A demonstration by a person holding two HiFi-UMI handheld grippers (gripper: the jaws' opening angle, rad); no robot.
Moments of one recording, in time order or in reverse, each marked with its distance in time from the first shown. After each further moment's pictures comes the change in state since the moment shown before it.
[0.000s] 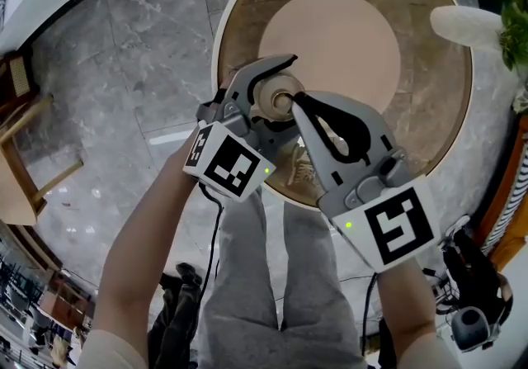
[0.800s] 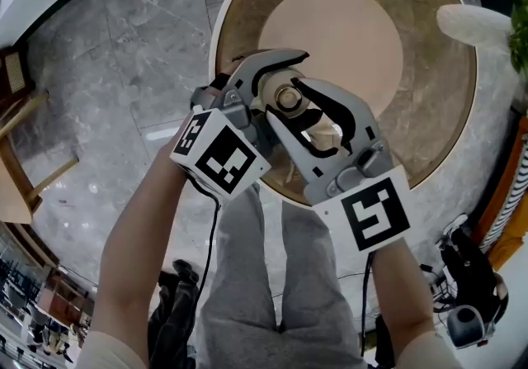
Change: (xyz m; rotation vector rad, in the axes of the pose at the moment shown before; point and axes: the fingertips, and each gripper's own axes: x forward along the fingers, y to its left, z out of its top) left arm 0.002 -0.007 0.001 0.064 0.012 -0.134; right arm 0.026 0.009 -0.030 -0.104 0.013 0.045
